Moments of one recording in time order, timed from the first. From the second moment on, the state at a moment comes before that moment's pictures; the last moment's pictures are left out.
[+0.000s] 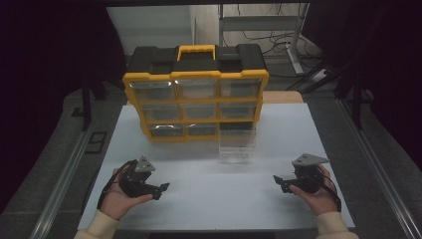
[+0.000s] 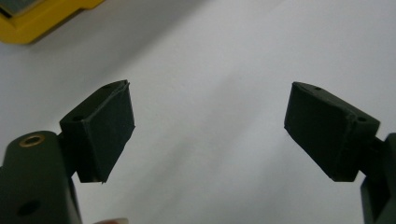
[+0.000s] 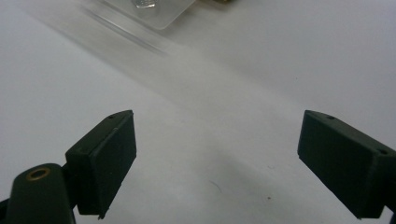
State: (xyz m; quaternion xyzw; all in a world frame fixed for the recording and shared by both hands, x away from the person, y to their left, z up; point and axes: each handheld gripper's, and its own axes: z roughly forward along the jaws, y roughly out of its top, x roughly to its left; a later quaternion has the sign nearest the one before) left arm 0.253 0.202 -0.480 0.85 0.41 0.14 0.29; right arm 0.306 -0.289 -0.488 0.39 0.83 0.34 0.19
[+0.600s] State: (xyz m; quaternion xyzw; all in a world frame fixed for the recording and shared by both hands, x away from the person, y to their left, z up) left arm 0.253 0.208 -0.483 0.85 0.42 0.14 0.29; right arm 0.301 -0.274 -0.483 0.40 0.83 0.36 0.17
